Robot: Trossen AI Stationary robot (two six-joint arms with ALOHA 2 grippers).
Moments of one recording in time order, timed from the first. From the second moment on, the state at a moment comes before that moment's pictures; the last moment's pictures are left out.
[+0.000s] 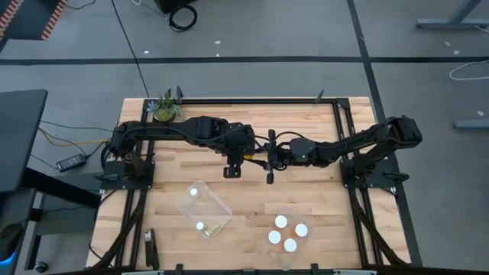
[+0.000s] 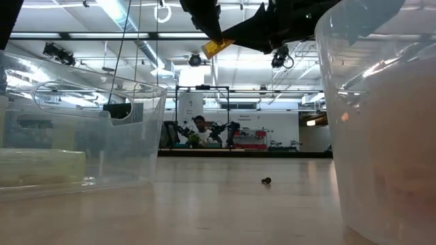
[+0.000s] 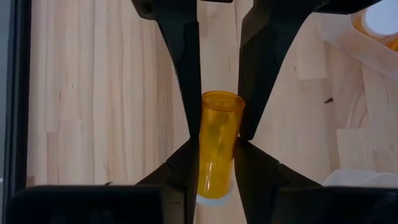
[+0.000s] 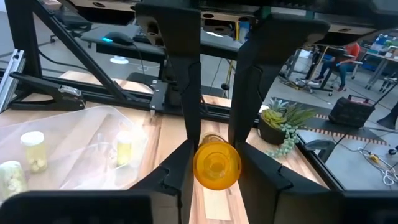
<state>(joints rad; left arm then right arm) -0.01 1.83 1.86 -1.09 -0.11 0.10 0.06 1.47 0.72 0.65 0.16 -0.21</state>
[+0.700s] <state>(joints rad) 0.00 1.83 1.86 -1.10 -0.15 0.11 0.06 1.47 0.72 0.65 0.21 -0.21</state>
